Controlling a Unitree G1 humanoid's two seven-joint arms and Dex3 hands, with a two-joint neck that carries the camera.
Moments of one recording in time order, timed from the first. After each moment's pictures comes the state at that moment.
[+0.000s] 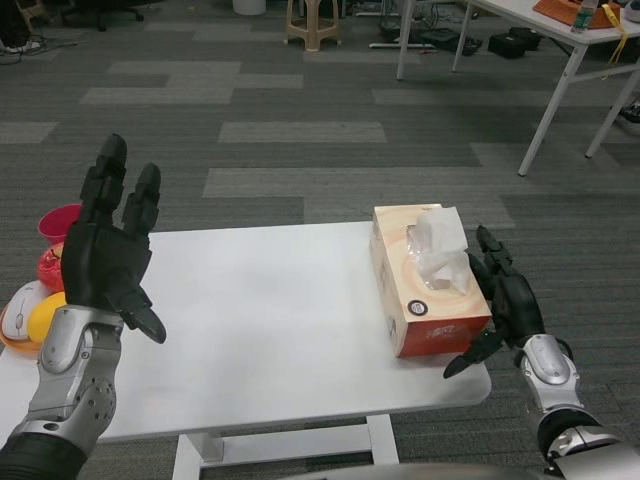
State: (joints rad) left arm -0.34 0.25 -0.22 0.40 -0.64 -0.61 -0.22; right arm -0.20 -0.40 -0.09 1.05 0.39 -0.81 0.20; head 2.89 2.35
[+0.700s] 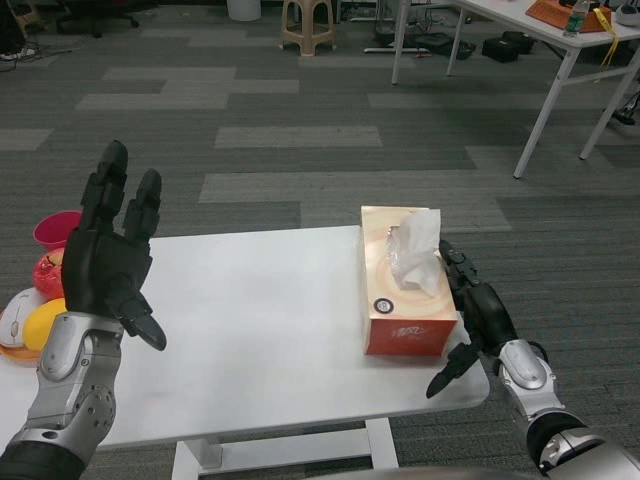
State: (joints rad) left arm -0.34 0.25 -0.23 0.40 -0.64 -0.61 -0.22; right arm -0.20 -0.40 0.10 1.03 0.39 -0.80 0.19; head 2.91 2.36
